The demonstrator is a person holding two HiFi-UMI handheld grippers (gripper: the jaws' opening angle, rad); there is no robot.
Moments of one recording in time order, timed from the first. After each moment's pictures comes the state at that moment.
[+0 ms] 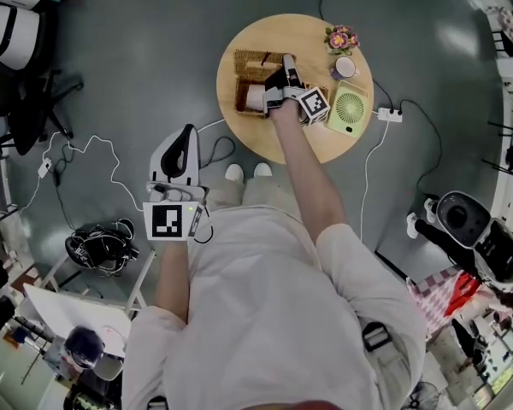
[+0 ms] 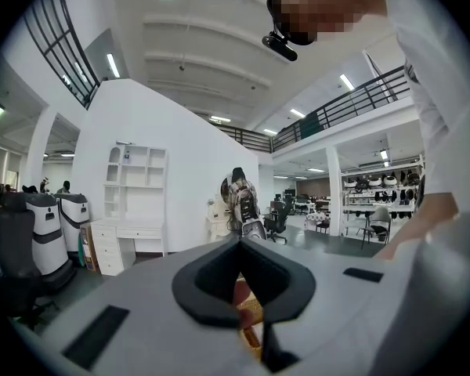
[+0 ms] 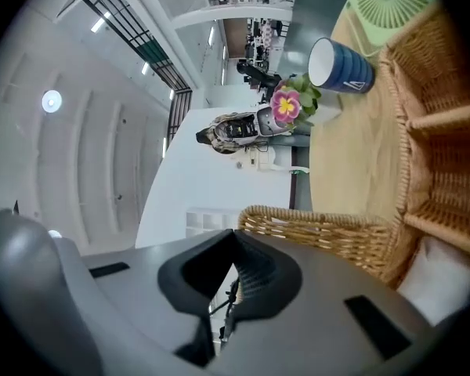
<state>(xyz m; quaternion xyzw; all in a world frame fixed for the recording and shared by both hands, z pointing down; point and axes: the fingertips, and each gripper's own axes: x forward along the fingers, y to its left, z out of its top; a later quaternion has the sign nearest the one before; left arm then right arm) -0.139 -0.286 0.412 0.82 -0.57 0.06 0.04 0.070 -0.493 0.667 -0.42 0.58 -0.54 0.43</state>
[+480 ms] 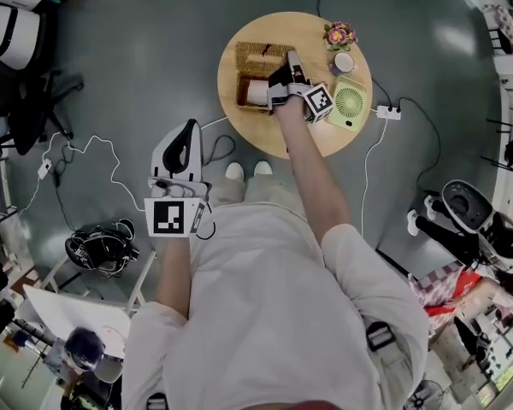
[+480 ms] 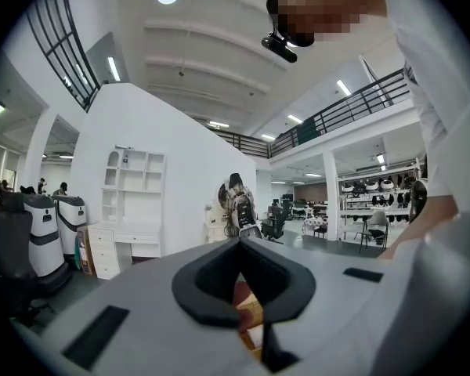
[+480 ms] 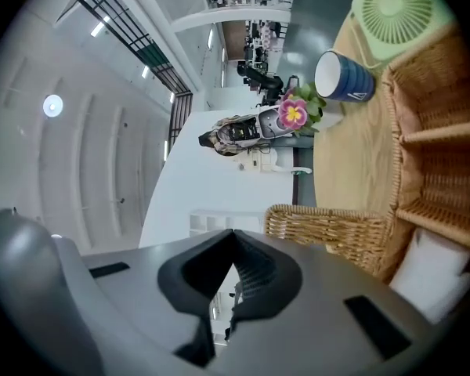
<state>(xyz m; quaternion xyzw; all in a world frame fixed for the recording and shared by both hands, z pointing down) -0.142 -0.271 0.398 0.83 -0.56 0.05 0.03 0.073 -0.479 0.640 -0.42 0.58 -0.54 0.44</state>
